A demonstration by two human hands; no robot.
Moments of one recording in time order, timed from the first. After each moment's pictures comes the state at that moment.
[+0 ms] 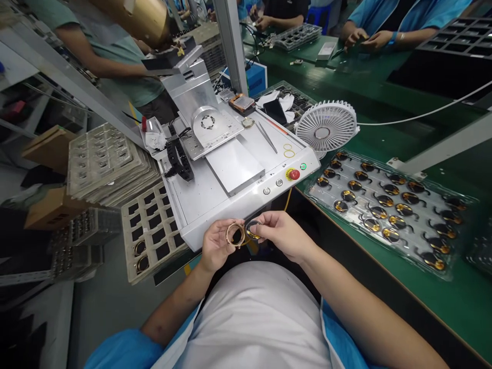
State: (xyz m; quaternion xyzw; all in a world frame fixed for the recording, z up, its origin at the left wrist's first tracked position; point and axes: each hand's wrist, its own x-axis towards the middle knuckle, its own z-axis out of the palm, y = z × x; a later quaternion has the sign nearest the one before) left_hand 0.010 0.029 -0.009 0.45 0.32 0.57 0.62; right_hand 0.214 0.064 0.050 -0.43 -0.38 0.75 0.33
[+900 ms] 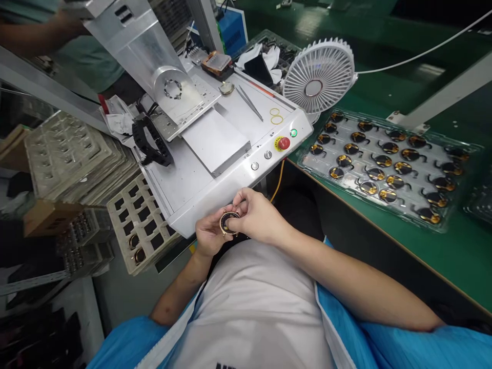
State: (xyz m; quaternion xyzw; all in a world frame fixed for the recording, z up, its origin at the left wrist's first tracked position) left_hand 0.010 0.027 -0.018 0.45 0.28 0.57 0.63; right_hand 0.184 0.053 0.062 -0.43 -0.39 0.75 0.33
